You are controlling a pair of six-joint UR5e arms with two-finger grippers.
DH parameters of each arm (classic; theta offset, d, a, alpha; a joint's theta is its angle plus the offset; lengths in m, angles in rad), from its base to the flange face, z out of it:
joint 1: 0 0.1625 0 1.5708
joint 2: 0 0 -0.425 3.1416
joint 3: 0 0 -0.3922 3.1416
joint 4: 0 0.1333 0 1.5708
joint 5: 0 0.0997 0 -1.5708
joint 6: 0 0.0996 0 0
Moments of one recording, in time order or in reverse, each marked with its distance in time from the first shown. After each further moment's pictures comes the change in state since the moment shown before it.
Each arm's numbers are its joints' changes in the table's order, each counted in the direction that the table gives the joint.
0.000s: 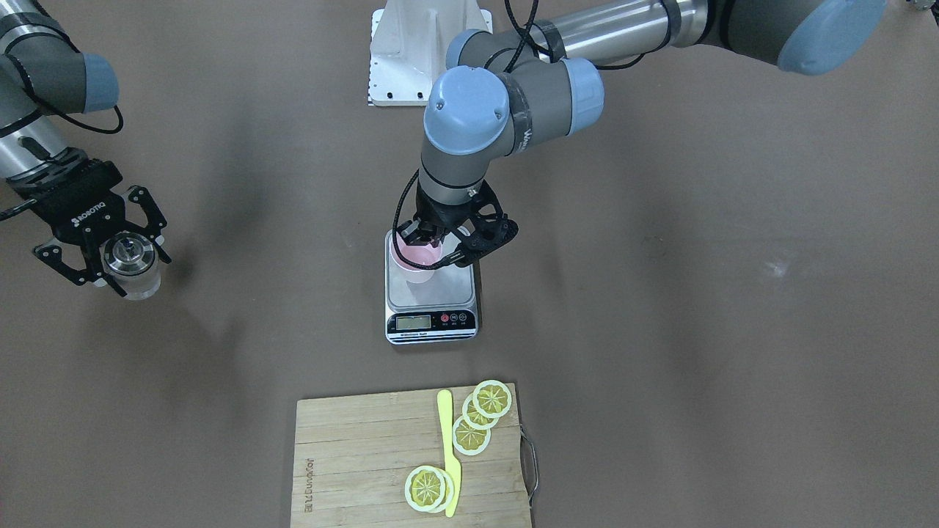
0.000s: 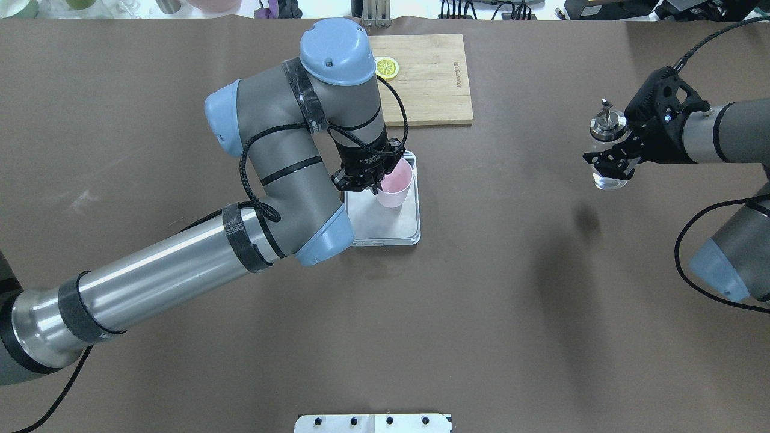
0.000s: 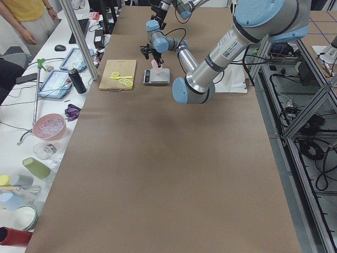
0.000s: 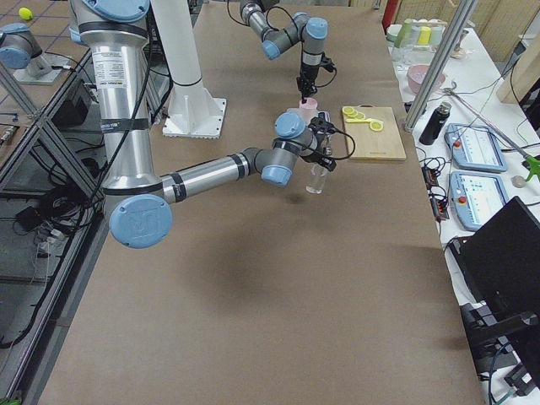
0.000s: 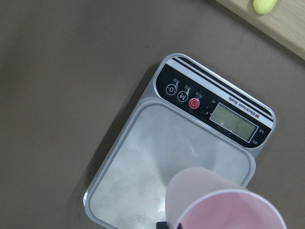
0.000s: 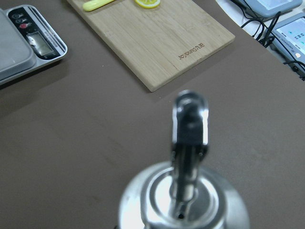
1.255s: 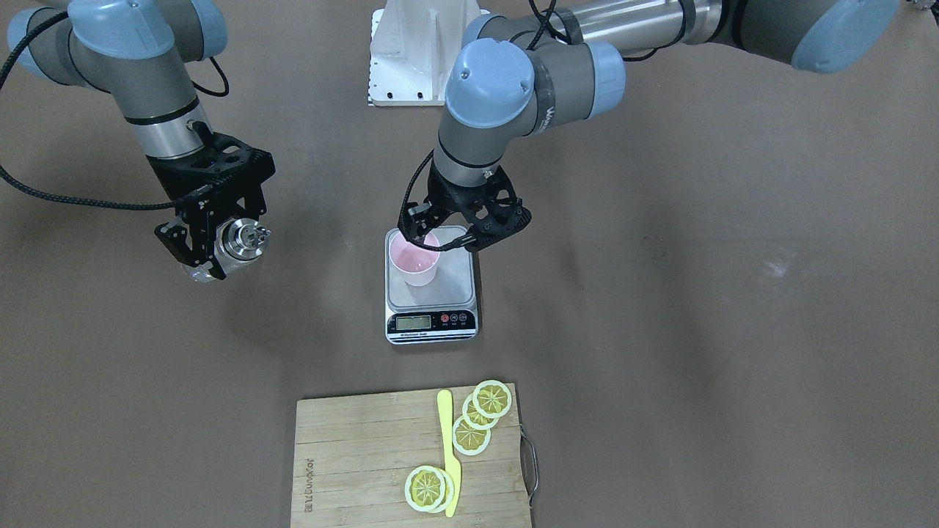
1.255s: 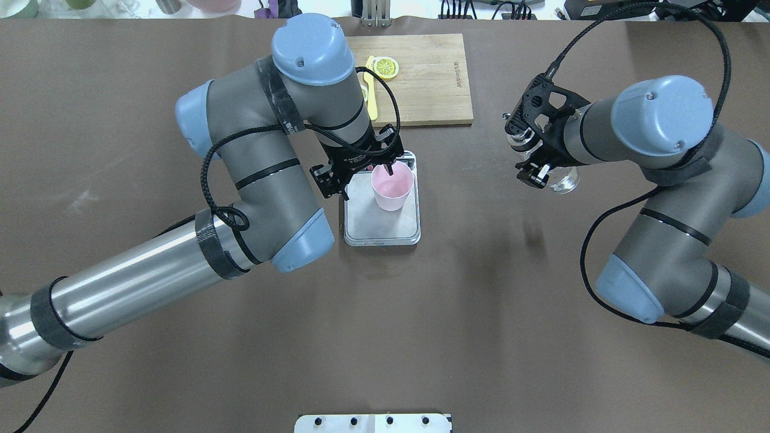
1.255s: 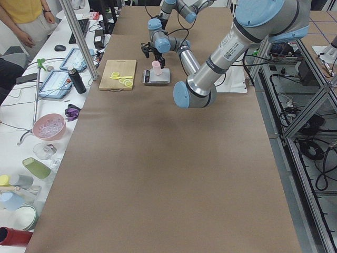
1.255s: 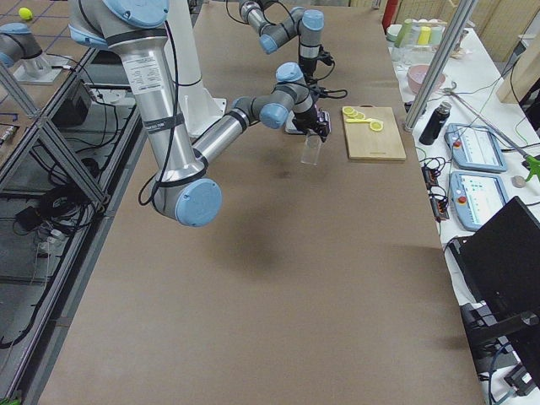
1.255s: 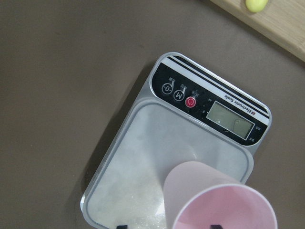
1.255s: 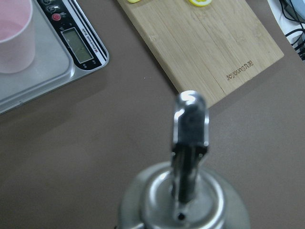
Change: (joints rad) left arm -0.022 0.072 0.130 0.011 0.000 0.058; right arm -0.171 0.269 -0.113 -0.597 -0.207 -0.112
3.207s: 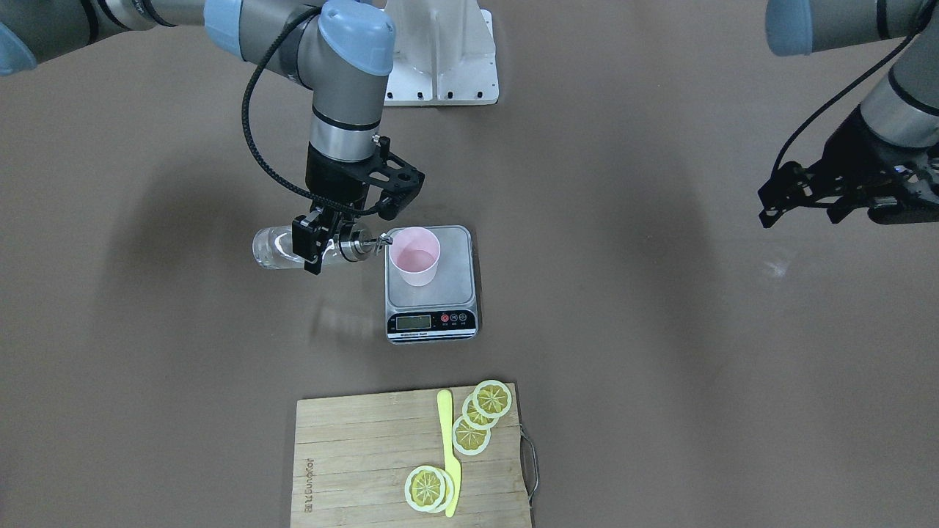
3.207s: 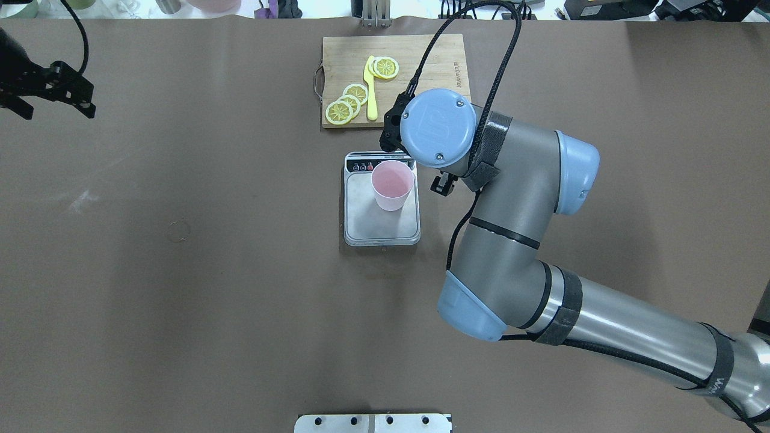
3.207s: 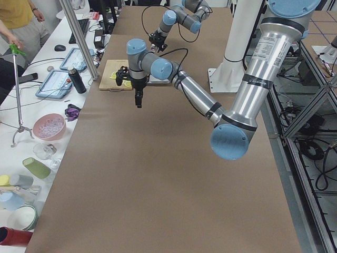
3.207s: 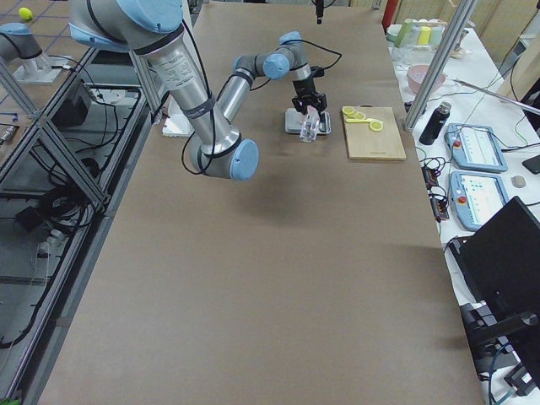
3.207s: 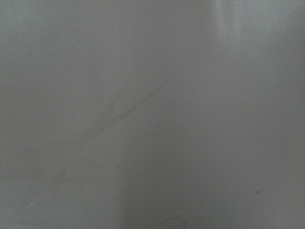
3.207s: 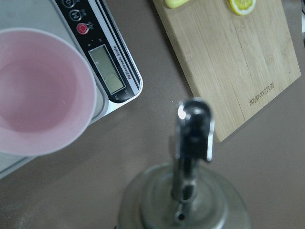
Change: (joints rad) left arm -0.529 0.590 0.422 0.235 -0.141 1.052; right arm -0.171 0.397 0.177 -0.515 -0.262 0.006
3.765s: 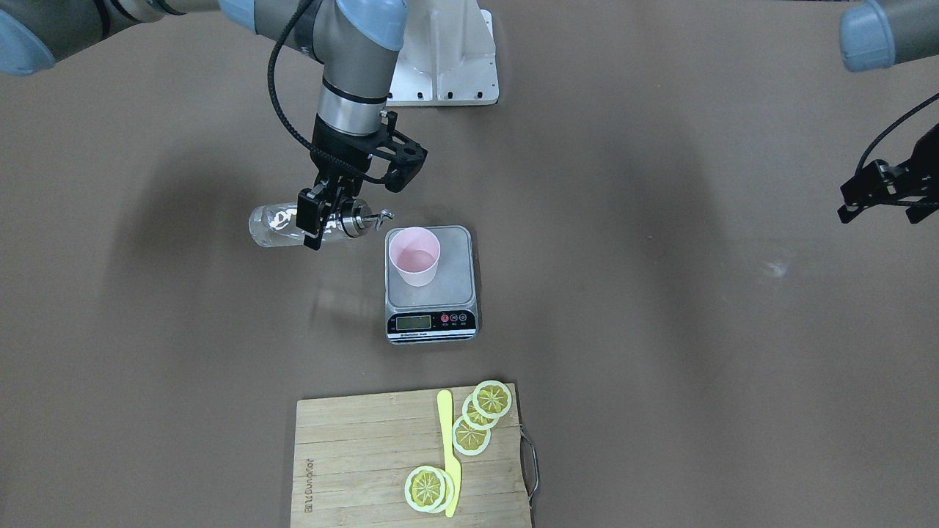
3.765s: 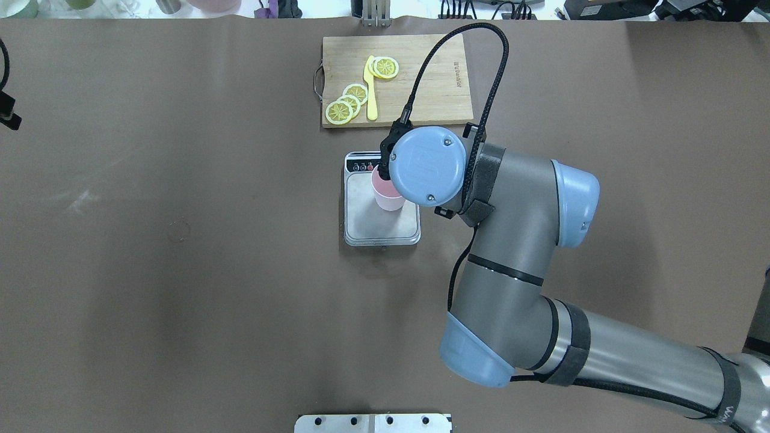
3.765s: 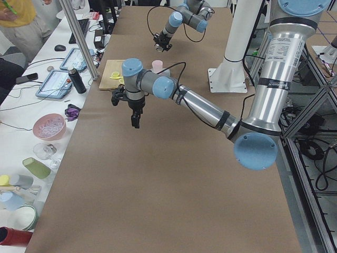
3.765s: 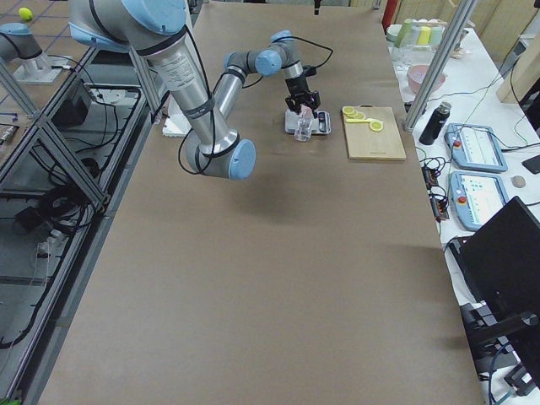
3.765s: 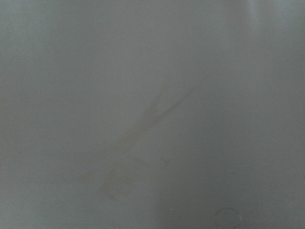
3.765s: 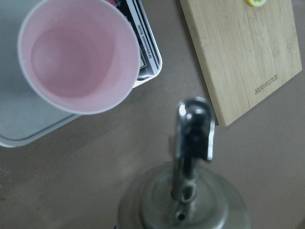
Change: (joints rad) left arm -0.109 0.143 -0.056 -0.088 -0.023 0.233; right arm -0.071 -0.027 -0.087 -0.115 -0.085 0.002
